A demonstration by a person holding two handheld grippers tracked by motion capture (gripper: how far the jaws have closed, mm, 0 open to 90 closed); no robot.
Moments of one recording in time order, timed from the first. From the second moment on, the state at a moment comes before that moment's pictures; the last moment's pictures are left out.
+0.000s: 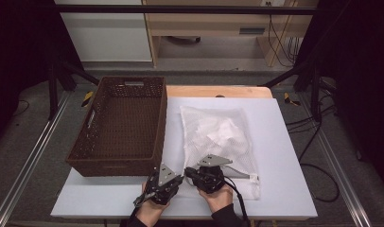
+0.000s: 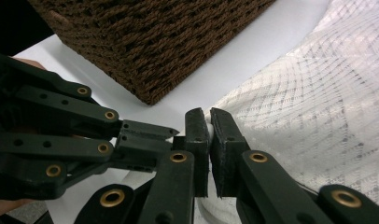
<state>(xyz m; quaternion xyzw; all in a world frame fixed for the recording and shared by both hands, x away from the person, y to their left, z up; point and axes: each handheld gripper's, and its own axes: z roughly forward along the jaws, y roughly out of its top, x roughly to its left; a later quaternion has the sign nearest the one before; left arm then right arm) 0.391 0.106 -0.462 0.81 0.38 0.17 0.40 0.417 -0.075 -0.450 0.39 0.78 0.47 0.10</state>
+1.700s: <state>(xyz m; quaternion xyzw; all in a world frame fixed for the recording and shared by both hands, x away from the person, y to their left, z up) 0.393 0.110 -0.453 0.81 0.38 0.19 0.41 0.415 -0.125 -0.444 0.41 0.76 0.49 0.10</state>
